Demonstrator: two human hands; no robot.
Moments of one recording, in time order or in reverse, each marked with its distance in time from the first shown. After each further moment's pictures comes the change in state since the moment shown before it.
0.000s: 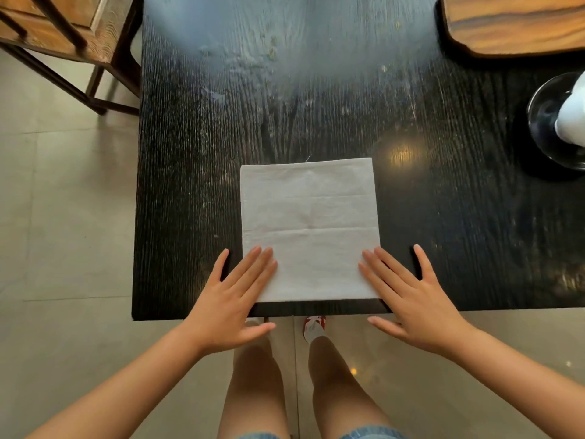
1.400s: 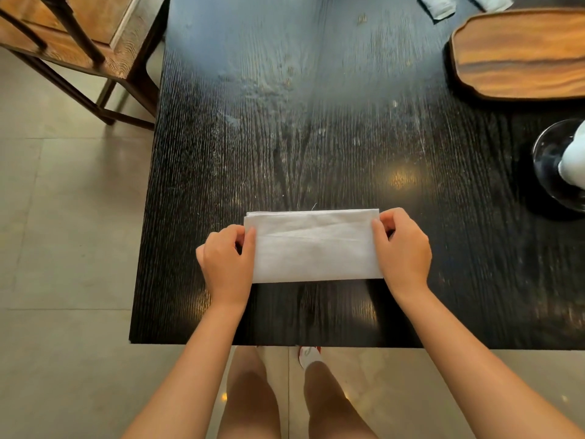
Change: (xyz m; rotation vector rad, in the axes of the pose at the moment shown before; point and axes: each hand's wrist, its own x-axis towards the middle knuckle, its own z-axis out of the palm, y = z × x) left_hand 0.080 -0.020 -0.028 -0.668 0.646 -0.886; right_hand 0.124 0.007 -0.041 0.651 0.478 0.853
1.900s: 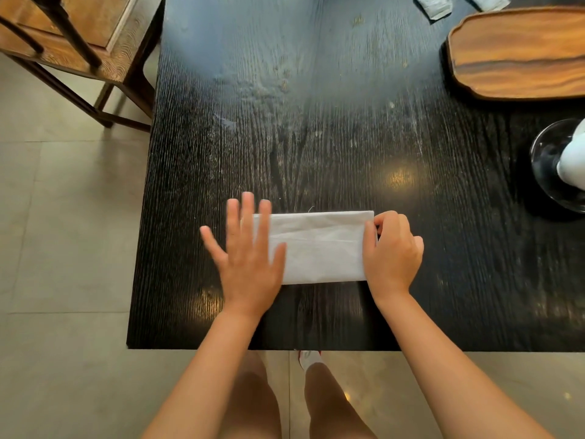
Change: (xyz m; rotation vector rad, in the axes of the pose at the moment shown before) left_hand -0.012 0.020 0.012 0.389 -0.044 0.305; right_hand -0.003 0.002 0.022 -0.188 0.212 -0.088
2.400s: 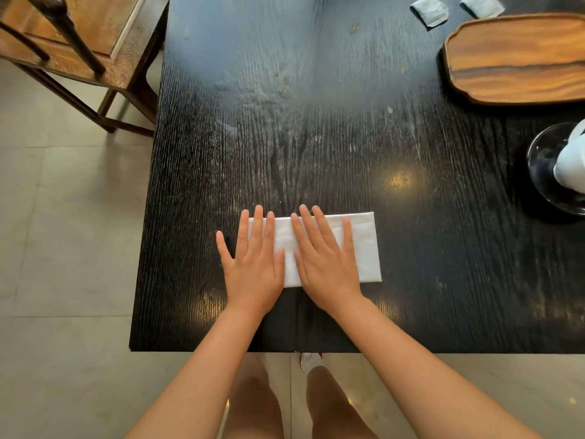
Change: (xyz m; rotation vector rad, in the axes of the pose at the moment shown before) left_hand -0.001 -0.006 0.020 0.150 -0.169 0.052; right_hand -0.033 -0.049 0.024 -0.219 -0.417 -0.567
